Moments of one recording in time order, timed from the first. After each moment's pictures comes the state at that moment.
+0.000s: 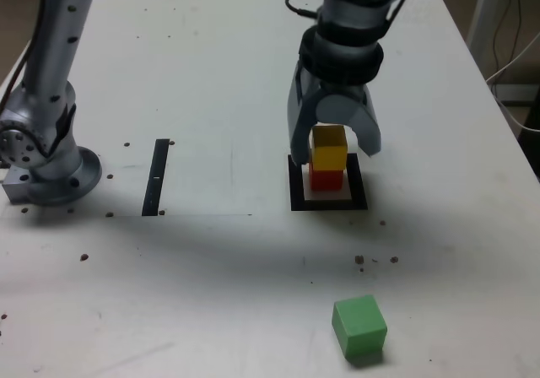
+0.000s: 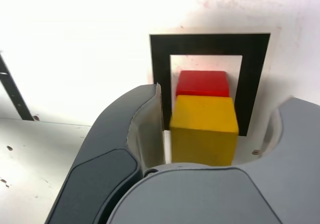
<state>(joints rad) -0.07 2.06 -1.63 1.31 0.04 -0.08</state>
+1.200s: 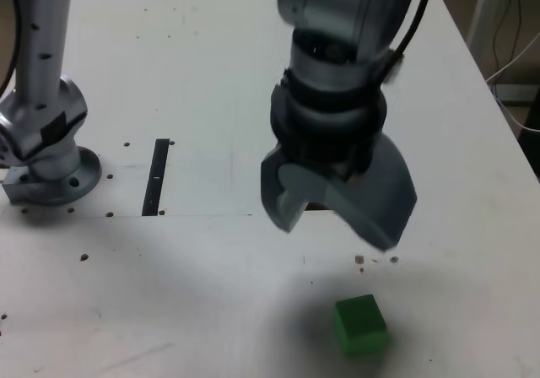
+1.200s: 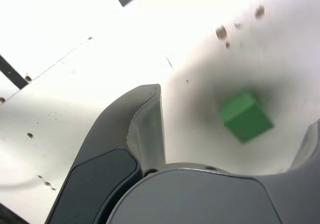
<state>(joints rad) -0.55 2.07 -1.83 1.43 0.10 0.00</state>
